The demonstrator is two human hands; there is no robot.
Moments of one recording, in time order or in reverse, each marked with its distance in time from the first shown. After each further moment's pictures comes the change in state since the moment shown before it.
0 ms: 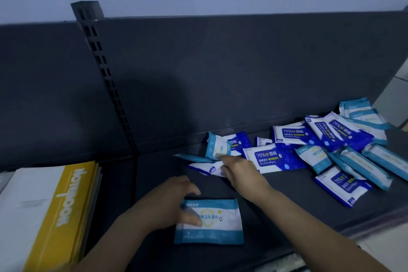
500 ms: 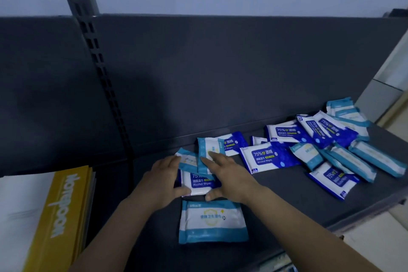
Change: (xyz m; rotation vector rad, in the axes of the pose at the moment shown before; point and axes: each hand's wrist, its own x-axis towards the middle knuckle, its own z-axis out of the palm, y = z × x) left_hand 0.023 -0.024 -0.018 0.108 0.103 -0.157; right_hand 0.010 -0.025 0.008 -0.187 -0.363 0.051
